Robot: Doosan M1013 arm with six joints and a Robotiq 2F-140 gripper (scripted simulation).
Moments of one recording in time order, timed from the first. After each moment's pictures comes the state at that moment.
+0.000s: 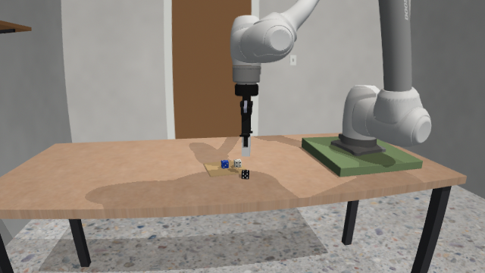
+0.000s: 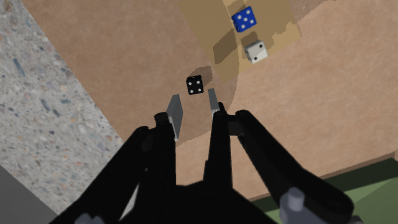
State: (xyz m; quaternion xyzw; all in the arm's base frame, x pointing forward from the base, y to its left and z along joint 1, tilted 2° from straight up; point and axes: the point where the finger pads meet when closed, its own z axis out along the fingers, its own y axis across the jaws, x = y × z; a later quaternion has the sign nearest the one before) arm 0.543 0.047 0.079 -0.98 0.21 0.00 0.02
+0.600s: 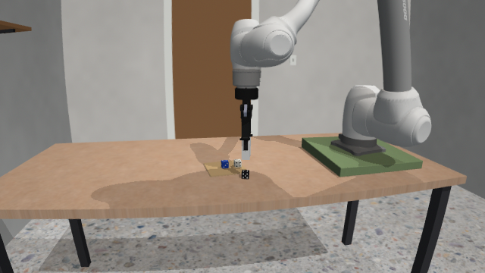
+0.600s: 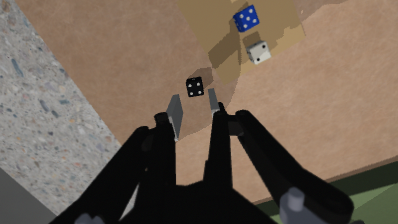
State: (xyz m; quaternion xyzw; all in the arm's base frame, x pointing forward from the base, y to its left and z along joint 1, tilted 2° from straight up) arm 0.543 0.048 0.068 -0.98 0.21 0.00 0.02
